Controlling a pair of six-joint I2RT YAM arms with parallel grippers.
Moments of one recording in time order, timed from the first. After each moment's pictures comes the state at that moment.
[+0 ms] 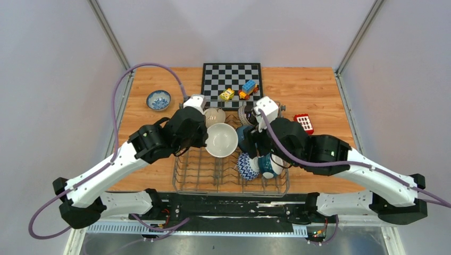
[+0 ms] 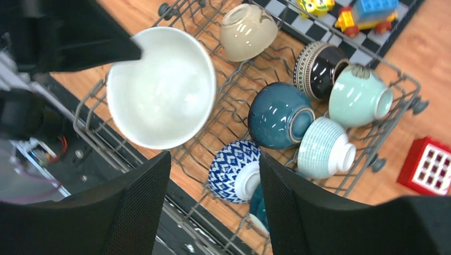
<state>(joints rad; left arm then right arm) -0.97 1.13 1.32 -0.91 -0.37 -0.56 1.26 1.06 1.40 -0.84 0.46 0.26</state>
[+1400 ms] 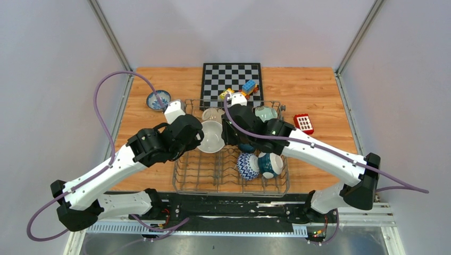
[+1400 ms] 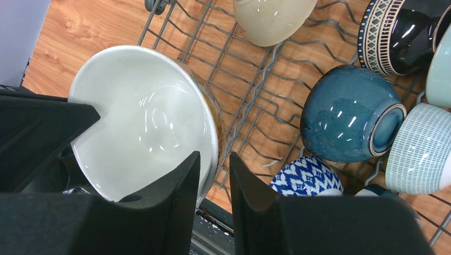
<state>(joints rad) -0.97 1.05 1.23 -1.05 -0.58 -1.04 1.08 1.41 1.43 -0.70 0.31 0.59</state>
